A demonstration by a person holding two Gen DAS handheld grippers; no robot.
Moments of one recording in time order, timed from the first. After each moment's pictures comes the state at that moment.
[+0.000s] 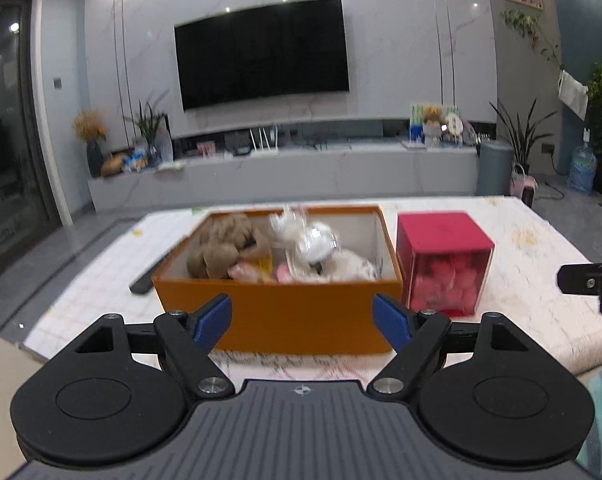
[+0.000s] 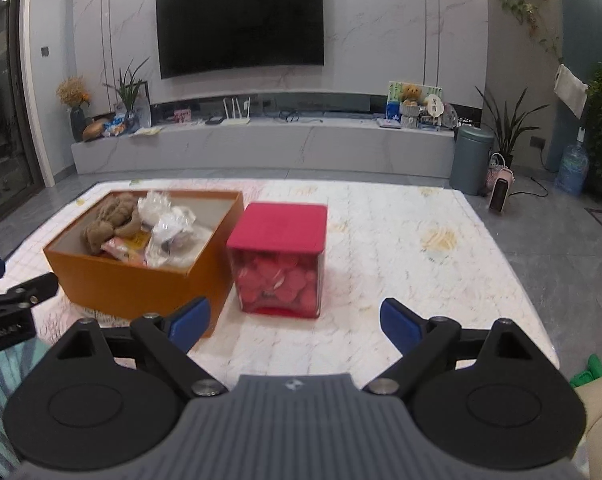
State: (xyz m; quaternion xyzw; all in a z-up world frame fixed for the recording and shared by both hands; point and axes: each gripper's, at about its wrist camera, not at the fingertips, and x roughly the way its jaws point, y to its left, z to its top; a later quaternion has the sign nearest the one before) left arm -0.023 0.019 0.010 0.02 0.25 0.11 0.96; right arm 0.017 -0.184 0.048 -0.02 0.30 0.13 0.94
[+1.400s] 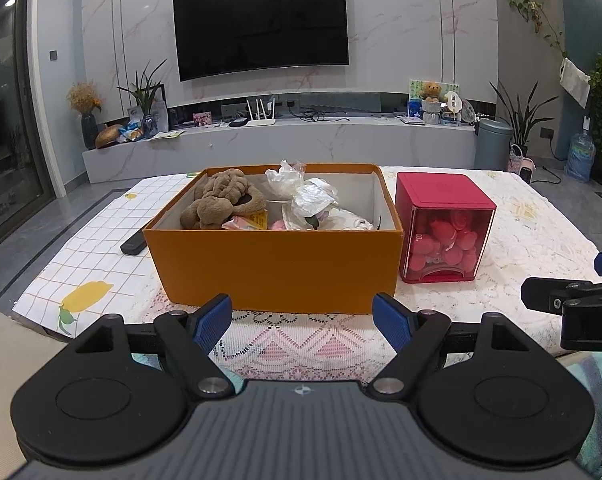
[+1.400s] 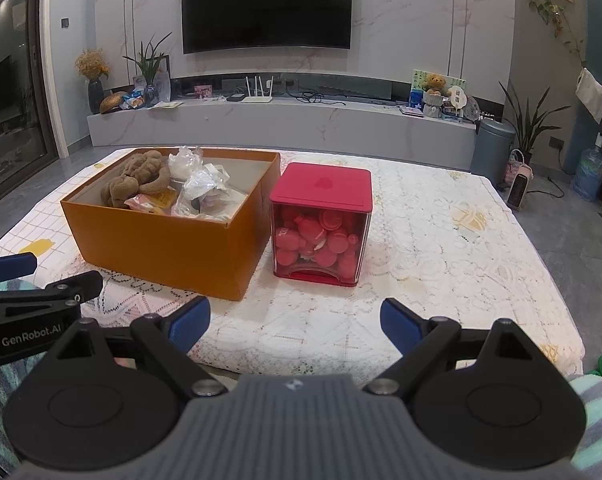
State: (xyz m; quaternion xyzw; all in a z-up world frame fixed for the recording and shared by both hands) left arm -0.034 0.022 -0.015 0.01 0.28 0.10 0.95; right arm 0.000 -0.156 0.016 -0.04 0.32 0.16 0.93
